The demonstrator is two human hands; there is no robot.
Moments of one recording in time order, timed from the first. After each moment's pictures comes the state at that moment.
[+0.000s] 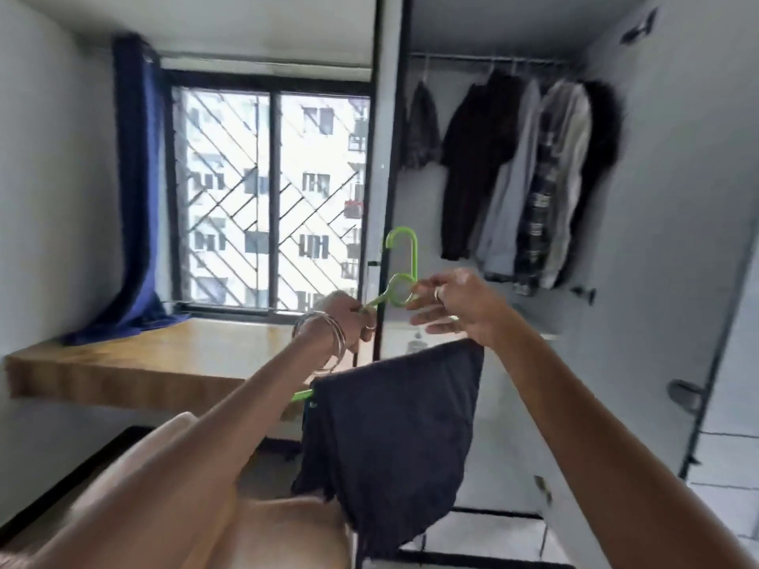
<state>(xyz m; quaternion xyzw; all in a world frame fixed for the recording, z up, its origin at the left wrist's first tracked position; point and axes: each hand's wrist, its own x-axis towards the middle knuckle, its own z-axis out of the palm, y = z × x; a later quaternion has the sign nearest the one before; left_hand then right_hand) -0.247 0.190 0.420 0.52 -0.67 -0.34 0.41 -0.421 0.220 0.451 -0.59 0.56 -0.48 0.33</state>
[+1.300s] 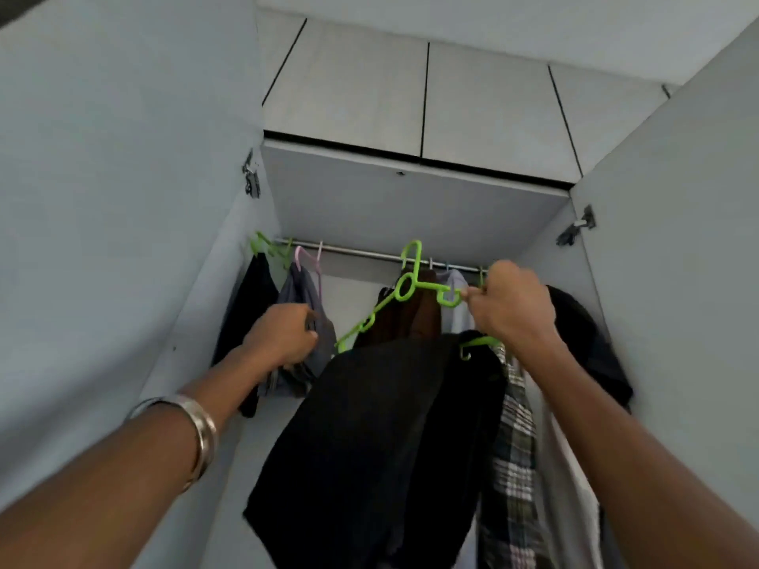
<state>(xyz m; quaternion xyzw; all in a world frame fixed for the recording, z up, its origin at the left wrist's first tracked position) -0.622 -0.335 0.734 0.44 -0.72 0.13 0.52 -0.837 -0.165 0.751 -0.48 0.61 -0.49 -0.40</state>
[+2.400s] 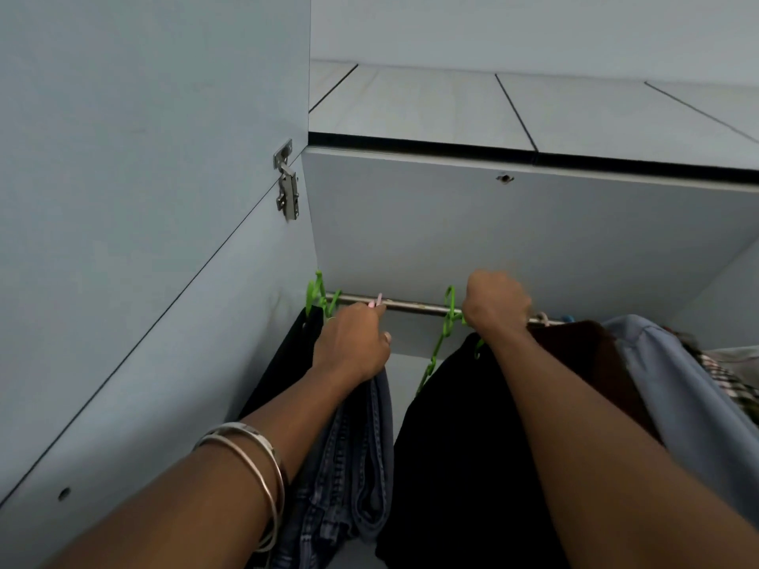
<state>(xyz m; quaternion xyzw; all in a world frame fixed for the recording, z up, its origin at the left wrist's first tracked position) -0.631 -0.591 0.928 0.34 -0.62 0.31 0.64 -0.788 -0.527 0.993 -0.42 0.56 -0.49 -0.52</state>
